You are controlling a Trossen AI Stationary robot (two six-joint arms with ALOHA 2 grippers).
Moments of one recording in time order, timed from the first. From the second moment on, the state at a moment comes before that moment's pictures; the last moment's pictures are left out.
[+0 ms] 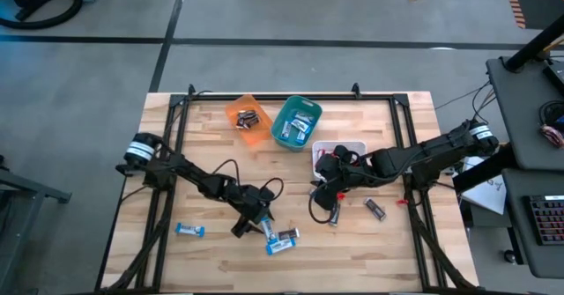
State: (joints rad) left arm -0.25 1.83 0.63 0.50 0.29 0.29; right arm 0.26 1.45 1.20 -0.65 0.36 0.58
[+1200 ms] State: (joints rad) left arm -0.25 1.79 0.62 0.48 0.31 0.32; right arm 0.28 1.45 1.19 -0.65 0.36 0.58
